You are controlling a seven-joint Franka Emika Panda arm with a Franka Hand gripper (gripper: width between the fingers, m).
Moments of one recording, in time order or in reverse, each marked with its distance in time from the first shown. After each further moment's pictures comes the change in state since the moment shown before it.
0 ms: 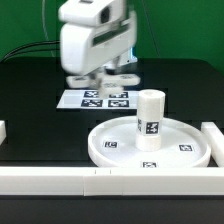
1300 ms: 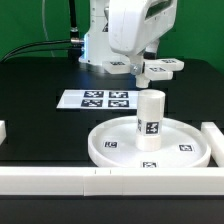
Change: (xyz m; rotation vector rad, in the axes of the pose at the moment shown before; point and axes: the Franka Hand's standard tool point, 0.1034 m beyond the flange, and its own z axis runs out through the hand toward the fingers) arm 0.074 0.036 -0.047 -0.010 0.006 -0.091
